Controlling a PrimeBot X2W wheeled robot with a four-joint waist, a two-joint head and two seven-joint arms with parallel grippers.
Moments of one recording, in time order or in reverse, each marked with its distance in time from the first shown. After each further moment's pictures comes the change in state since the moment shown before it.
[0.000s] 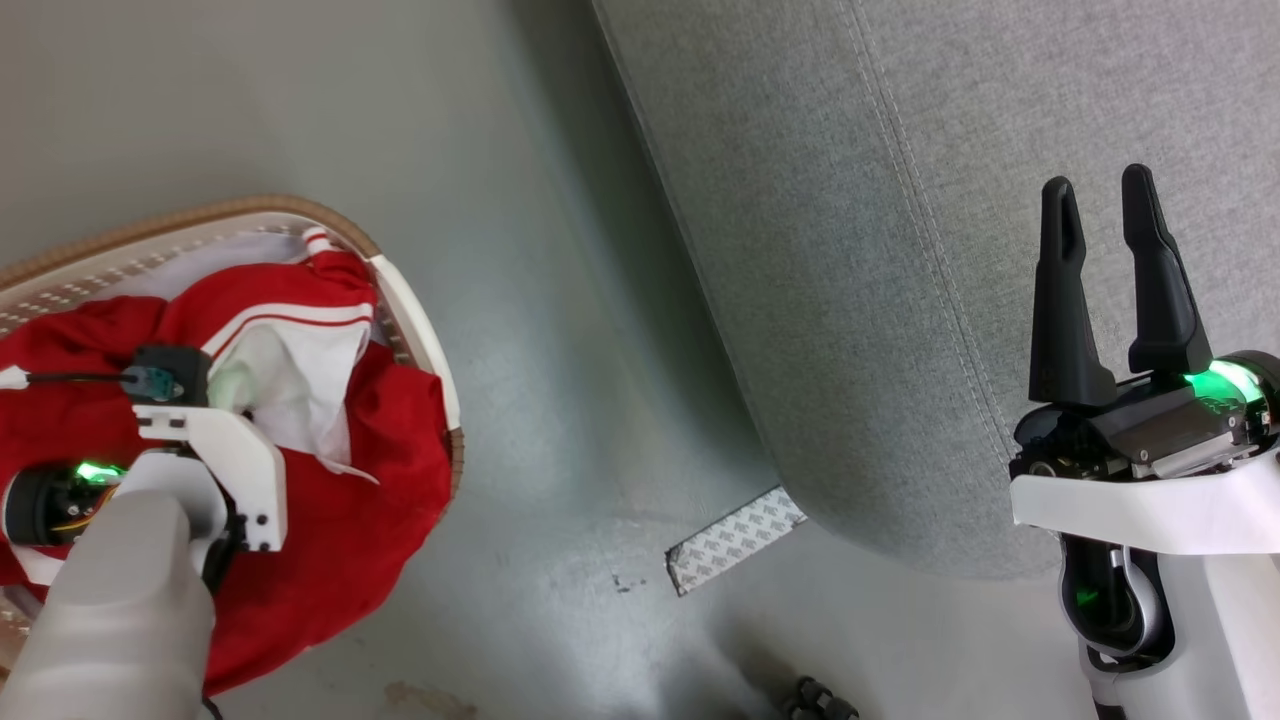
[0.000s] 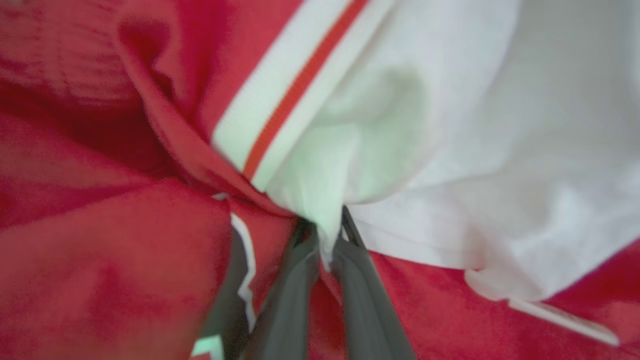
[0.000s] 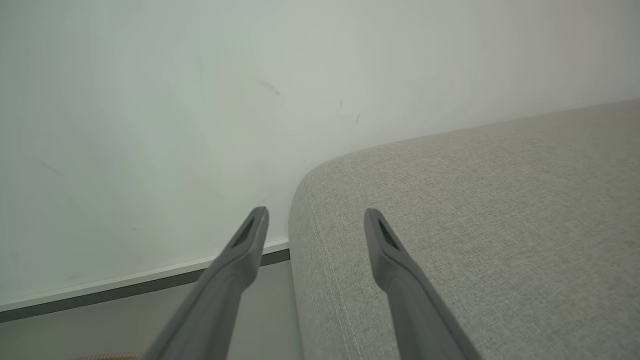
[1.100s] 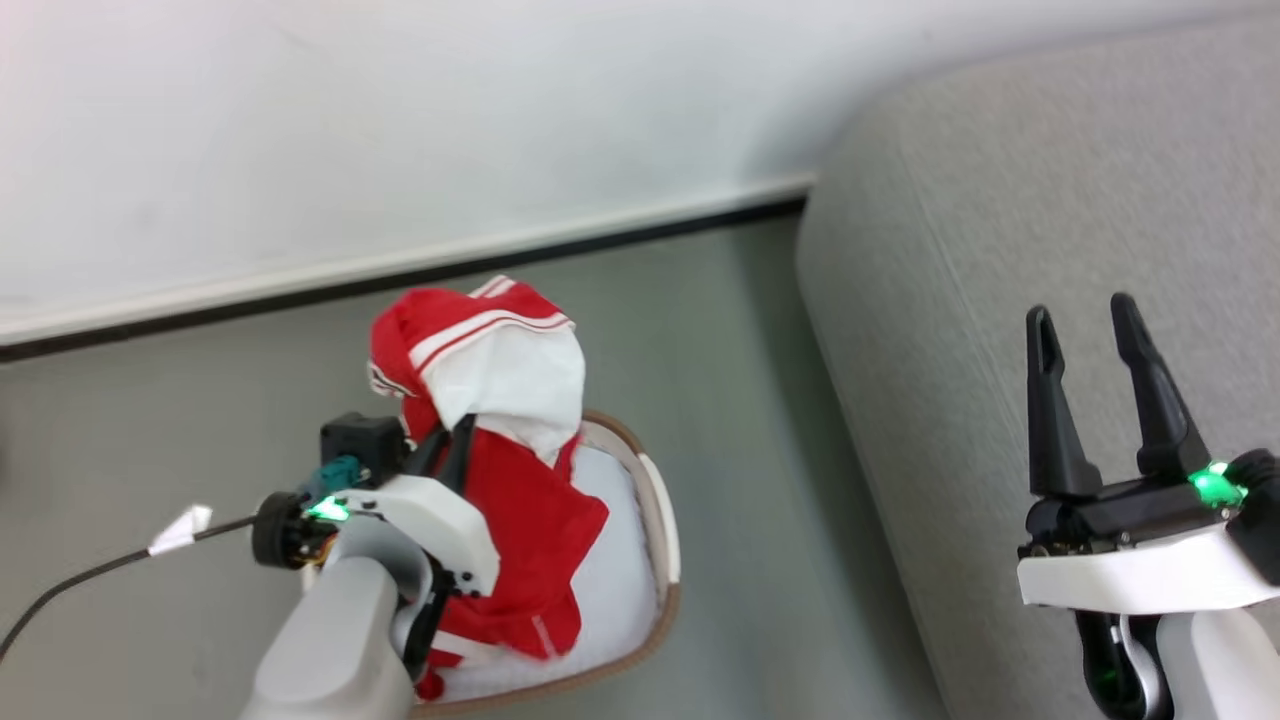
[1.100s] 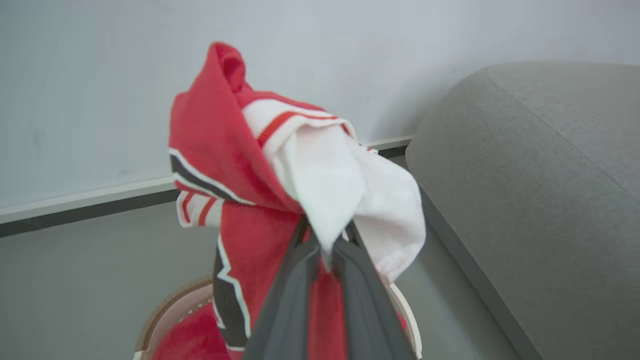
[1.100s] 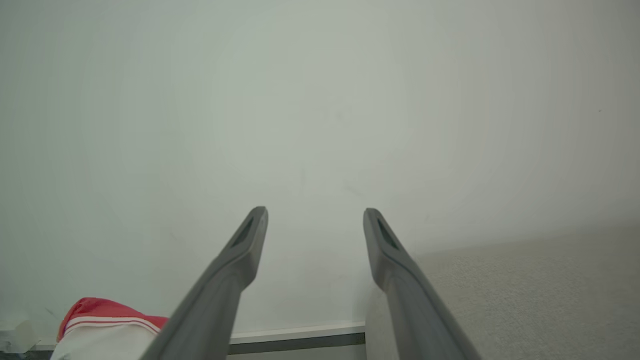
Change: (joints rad) left arm 0.229 -0.215 -0.112 -0.324 -0.189 -0.033 -0.287; right arm 0.122 -0.044 -0.043 0.101 -0.149 0.000 0.000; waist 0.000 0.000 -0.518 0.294
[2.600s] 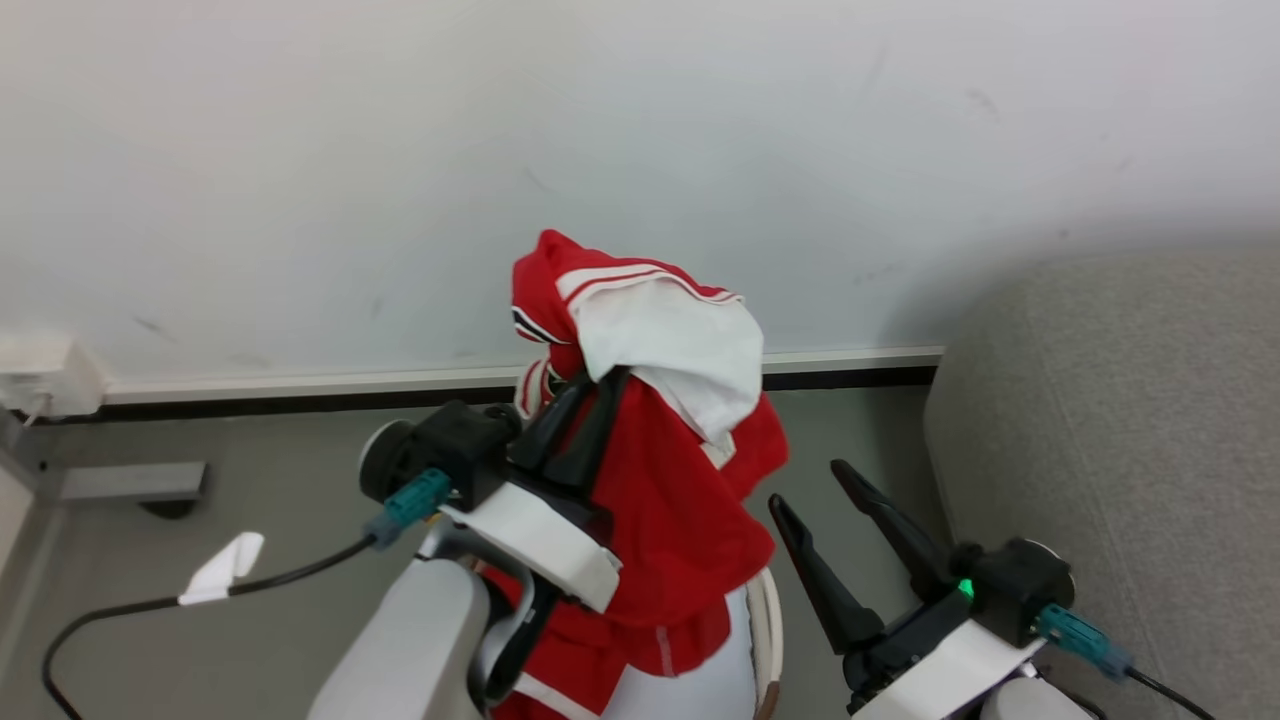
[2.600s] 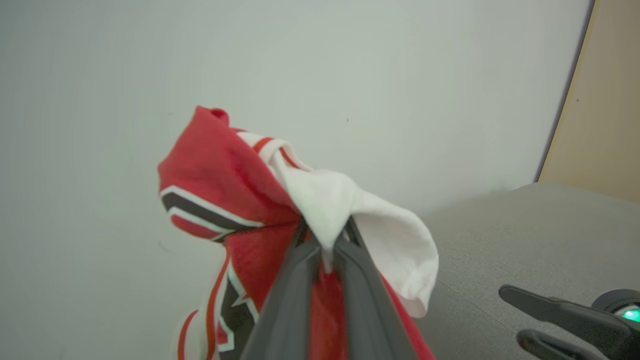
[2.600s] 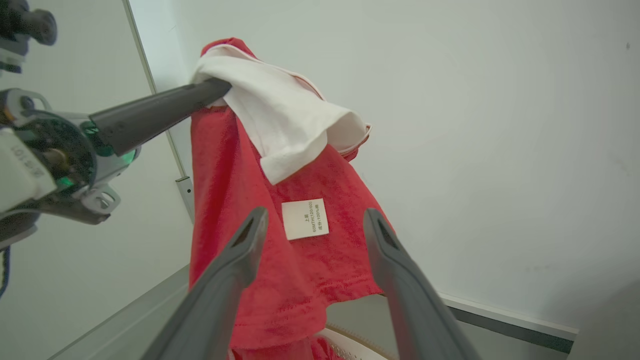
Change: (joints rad) left arm 0.166 0.026 -0.204 -0.659 -0.081 0.017 0.063; right arm -0.008 -0.076 0.456 0.200 0.140 0.000 0.000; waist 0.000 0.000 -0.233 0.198
